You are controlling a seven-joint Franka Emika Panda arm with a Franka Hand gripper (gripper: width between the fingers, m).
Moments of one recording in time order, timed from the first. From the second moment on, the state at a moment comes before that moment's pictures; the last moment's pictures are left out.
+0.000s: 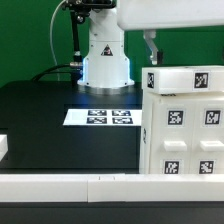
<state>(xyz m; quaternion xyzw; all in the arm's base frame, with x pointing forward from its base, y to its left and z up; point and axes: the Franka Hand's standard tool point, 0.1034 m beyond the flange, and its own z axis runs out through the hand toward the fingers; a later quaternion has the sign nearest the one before) 0.625 0.080 0.180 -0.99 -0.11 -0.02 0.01</state>
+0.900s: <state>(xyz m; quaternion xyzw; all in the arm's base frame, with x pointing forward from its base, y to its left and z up) 0.623 0.082 0.181 -0.86 -0.52 0.00 -0.02</state>
